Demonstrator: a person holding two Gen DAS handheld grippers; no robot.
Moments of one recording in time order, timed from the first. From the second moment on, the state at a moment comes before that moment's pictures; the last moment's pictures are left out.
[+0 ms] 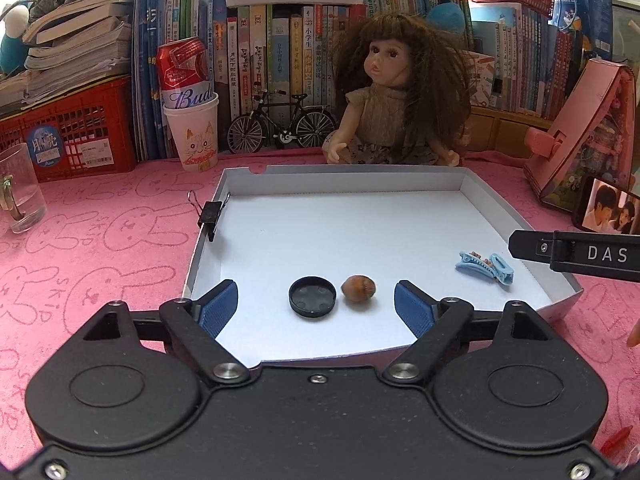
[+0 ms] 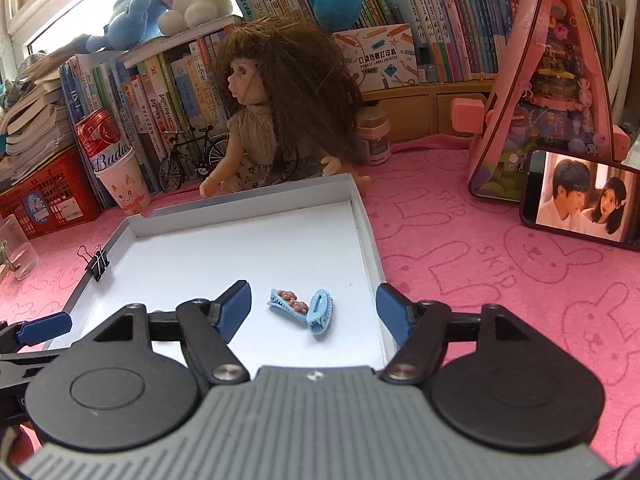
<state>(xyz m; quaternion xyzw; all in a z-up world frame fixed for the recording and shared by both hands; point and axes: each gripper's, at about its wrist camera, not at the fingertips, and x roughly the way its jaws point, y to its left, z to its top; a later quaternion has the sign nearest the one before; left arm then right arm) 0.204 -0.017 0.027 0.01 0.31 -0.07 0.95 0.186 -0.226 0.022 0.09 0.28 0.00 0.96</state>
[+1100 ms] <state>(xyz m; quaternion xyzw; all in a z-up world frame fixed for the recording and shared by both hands) 0.094 -0.014 0.034 0.01 0.27 -0.11 0.96 0.090 -0.208 0.029 0.01 0.22 0.03 0.97</state>
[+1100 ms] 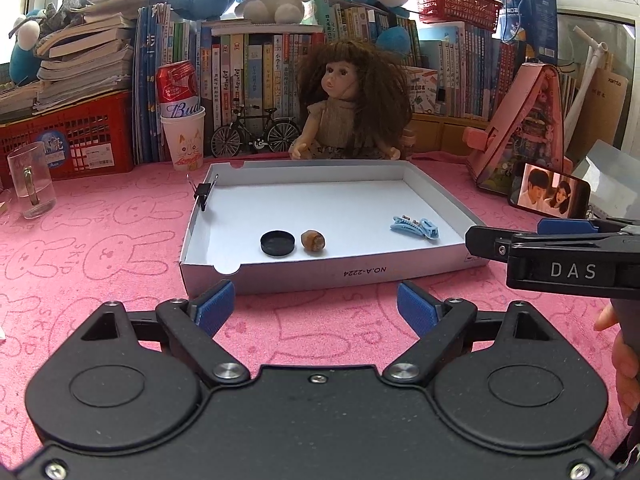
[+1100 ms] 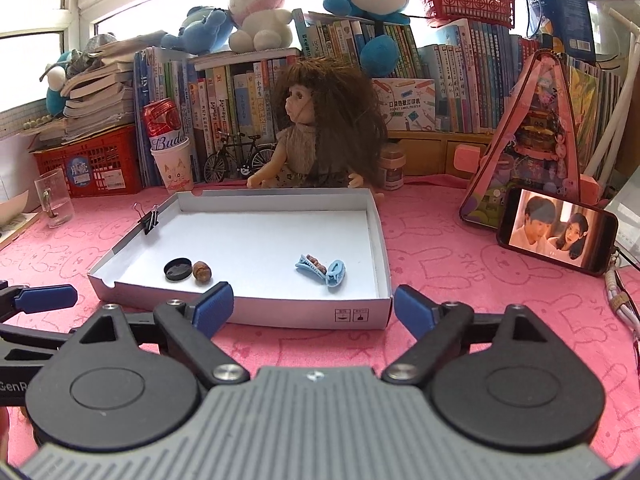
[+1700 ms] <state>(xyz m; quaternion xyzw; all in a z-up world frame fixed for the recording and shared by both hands) 0.033 -0.004 0.014 0.02 0.23 -0.10 0.97 0.031 -0.213 -0.006 -0.02 0.20 0.03 0.98</state>
